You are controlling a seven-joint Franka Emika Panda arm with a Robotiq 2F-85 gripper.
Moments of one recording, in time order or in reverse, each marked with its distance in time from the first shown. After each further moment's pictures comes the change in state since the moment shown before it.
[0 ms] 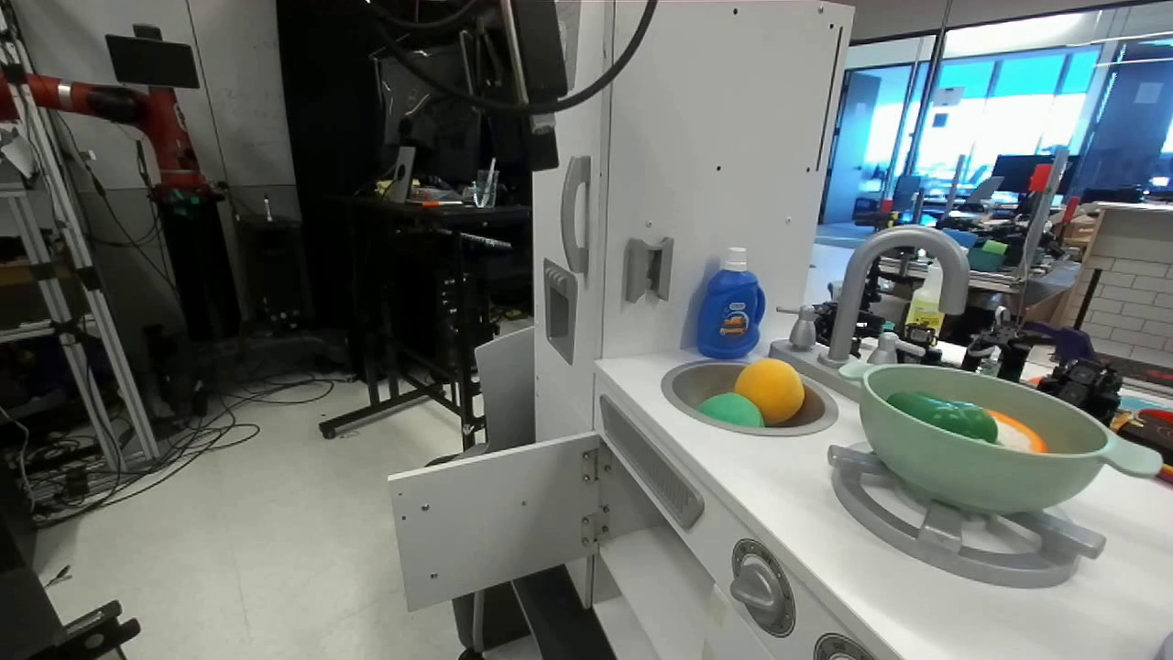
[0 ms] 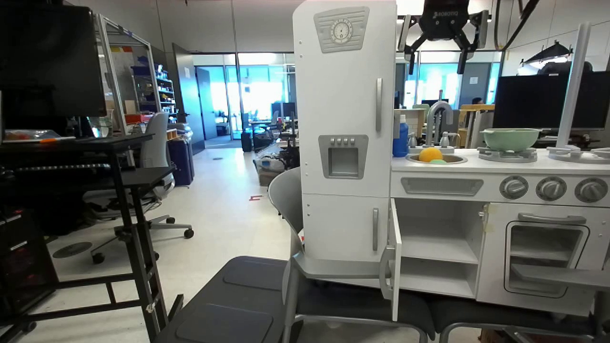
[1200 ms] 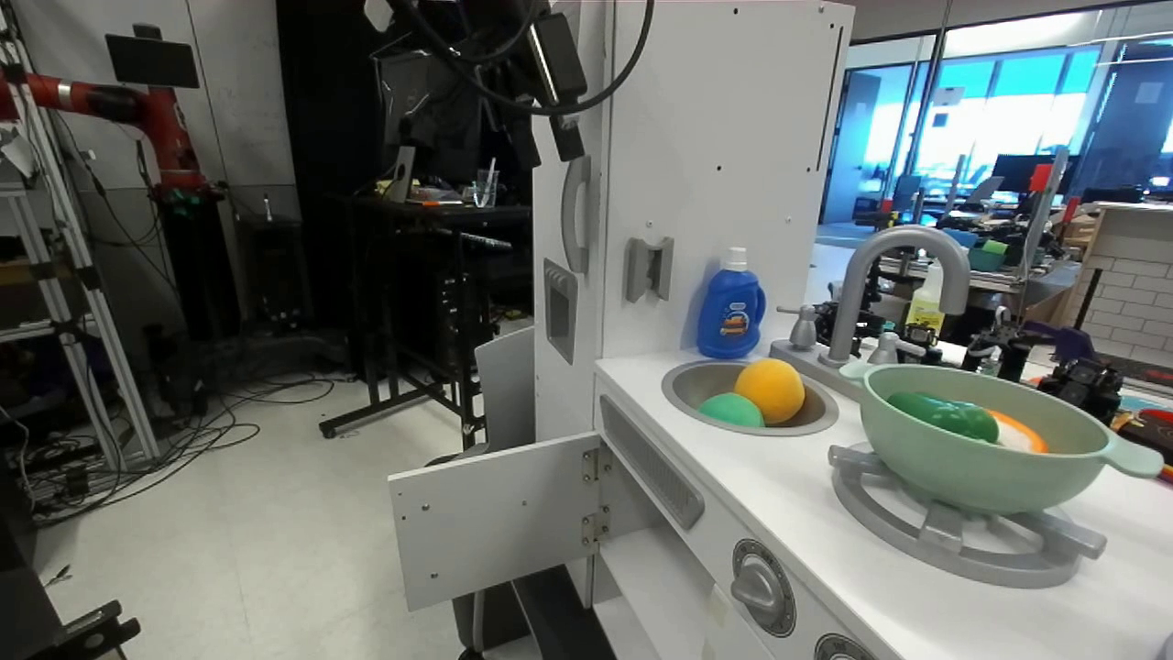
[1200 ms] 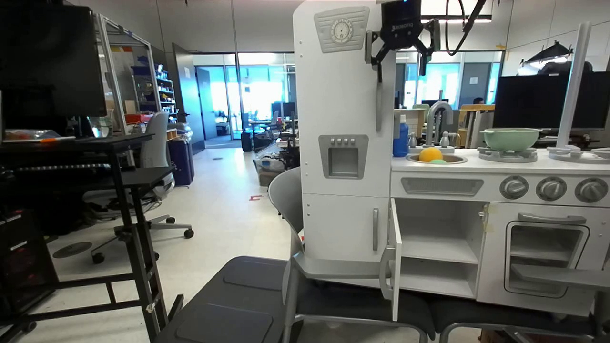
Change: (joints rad) arm 0.119 0.201 -0.031 0.268 -0.204 -0.051 0.072
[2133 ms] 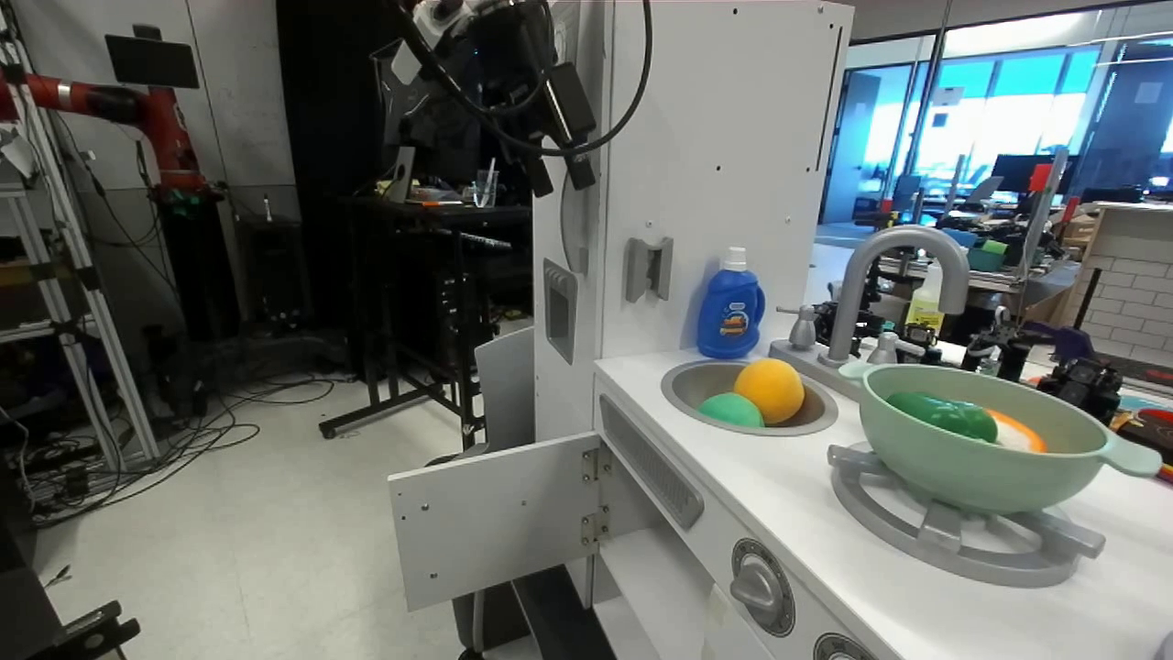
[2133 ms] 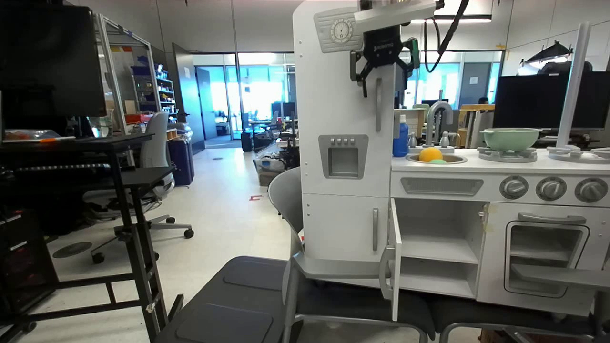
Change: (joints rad) arm 0.037 0.145 -0.015 0.141 -0.056 0.014 0.032
